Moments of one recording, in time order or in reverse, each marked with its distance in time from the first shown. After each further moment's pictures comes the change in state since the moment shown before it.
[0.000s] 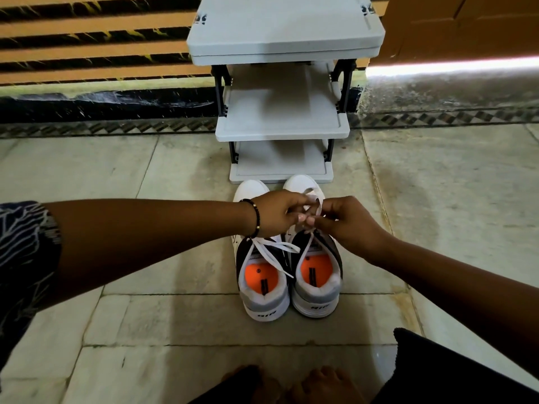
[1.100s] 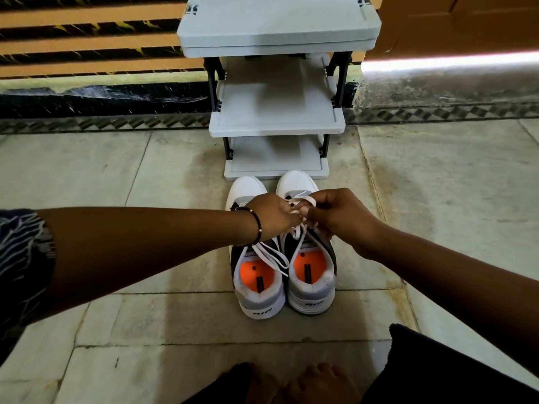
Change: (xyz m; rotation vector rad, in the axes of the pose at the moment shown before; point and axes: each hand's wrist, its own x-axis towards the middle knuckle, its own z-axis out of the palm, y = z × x) left_hand -0.005 0.007 0.014 -0.165 0.162 -0.329; right_hand 0.003 -0.014 0.001 0.202 -0.005 0.191
